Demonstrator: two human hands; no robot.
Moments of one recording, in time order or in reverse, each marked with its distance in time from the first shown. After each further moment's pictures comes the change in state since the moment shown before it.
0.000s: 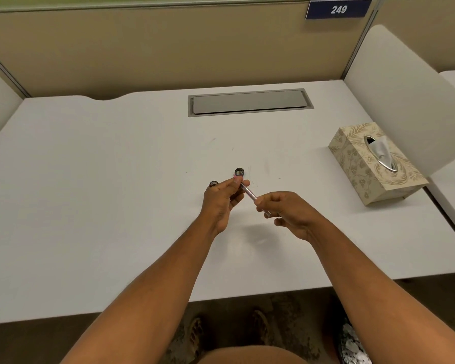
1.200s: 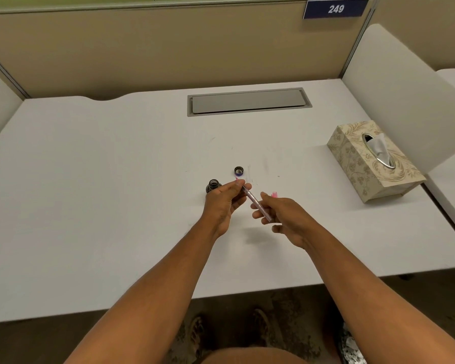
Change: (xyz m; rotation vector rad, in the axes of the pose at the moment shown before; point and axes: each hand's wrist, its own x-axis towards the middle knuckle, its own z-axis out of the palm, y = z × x) left_hand -0.008 -0.008 0.000 0.011 -0.022 -0.015; right_hand -0.009 0.010 0.013 0.055 0.047 0.081
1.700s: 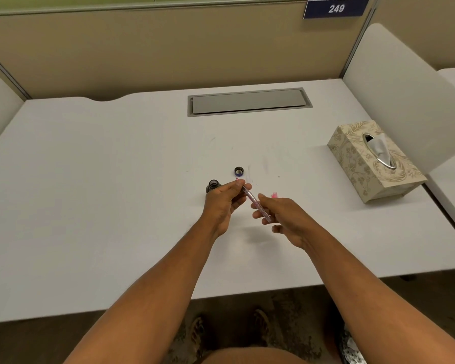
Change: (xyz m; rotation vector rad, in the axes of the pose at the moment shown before) left_hand 0.003 0.000 0.000 0.011 -0.005 -0.002; right_hand 0.002 0.002 0.000 -0.027 0.012 -0.025
